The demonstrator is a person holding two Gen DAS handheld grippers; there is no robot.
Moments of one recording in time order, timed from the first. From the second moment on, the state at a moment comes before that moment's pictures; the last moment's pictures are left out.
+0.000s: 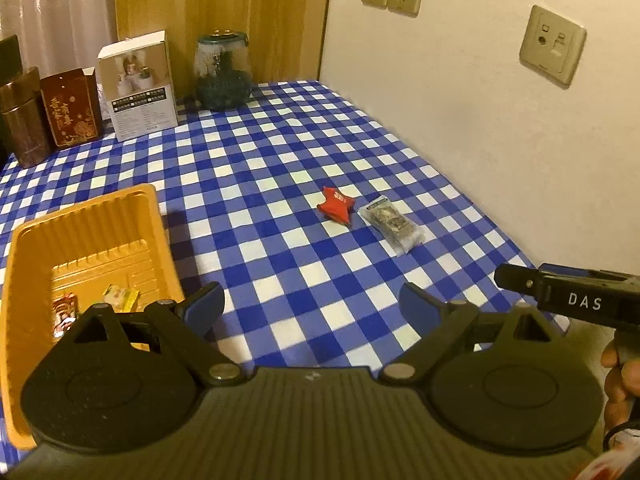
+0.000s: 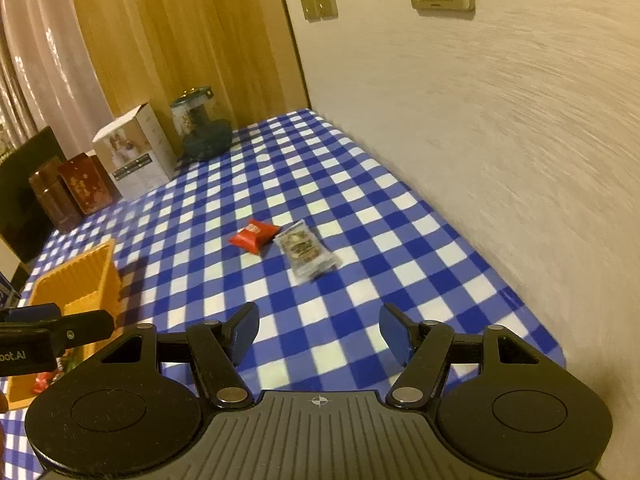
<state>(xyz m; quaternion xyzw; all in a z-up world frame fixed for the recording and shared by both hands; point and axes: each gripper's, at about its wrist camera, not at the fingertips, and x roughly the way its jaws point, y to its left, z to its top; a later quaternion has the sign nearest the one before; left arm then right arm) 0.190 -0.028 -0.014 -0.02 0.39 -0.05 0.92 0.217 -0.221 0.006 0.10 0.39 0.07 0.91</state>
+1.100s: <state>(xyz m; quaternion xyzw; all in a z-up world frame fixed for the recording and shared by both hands) 0.321 -0.015 -0.076 0.01 0.42 -0.07 0.90 0.362 -0.174 -0.097 -0.04 0.40 0.19 0.90</state>
